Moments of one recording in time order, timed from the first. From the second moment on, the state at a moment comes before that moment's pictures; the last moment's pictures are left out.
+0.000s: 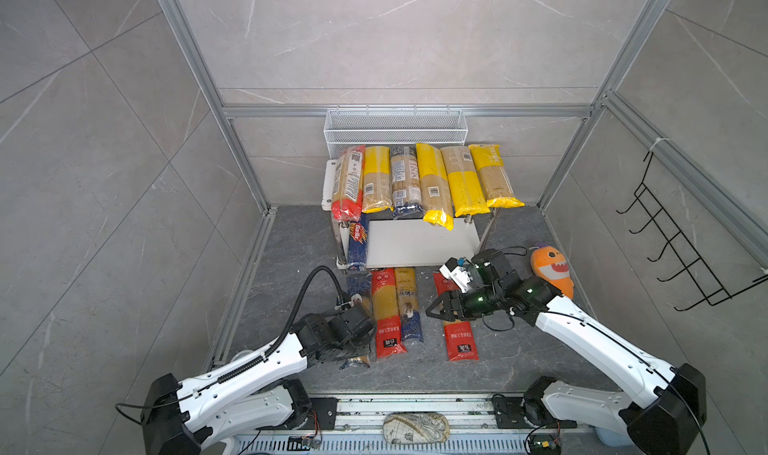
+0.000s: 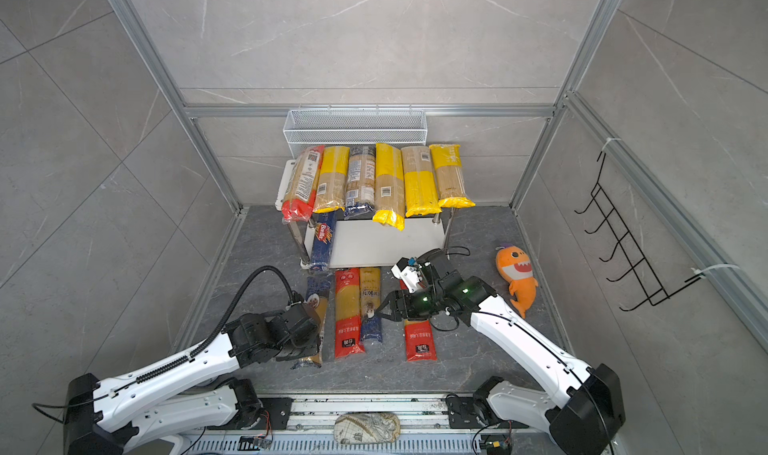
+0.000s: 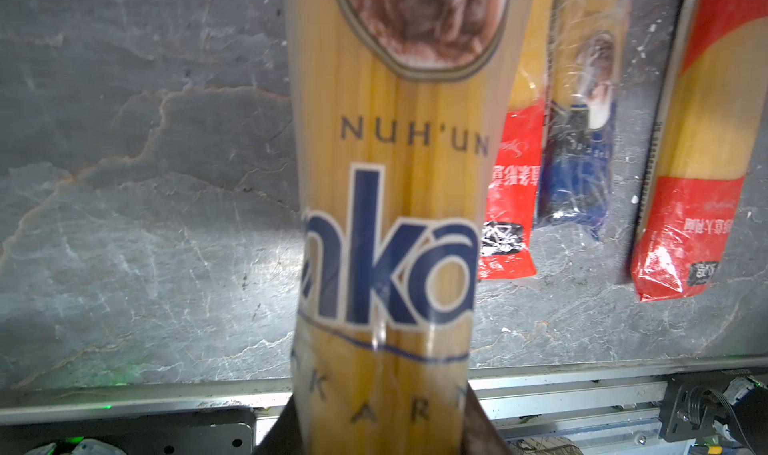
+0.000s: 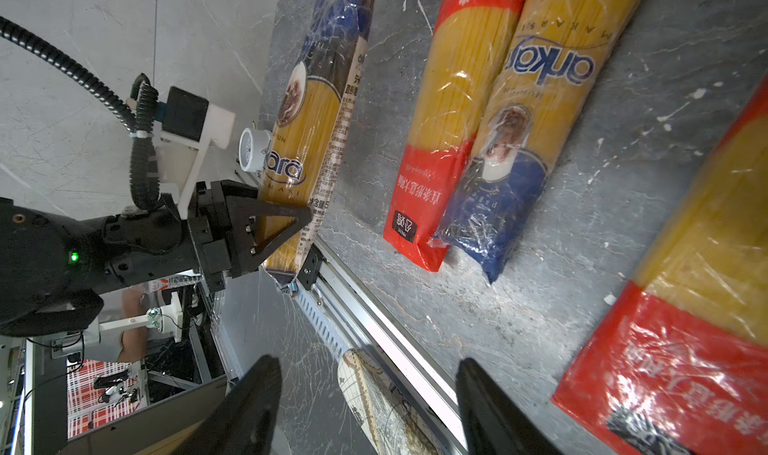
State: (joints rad) left arm -0.99 1.01 0.80 -0.99 -0.17 -1.06; right arm 0.60 1.17 0.99 -0.72 -0.63 0.51
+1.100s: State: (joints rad) left arm -0.77 1.56 1.09 -0.48 -0.27 -0.62; right arm 0.38 1.15 1.07 -0.83 -0.64 0.48
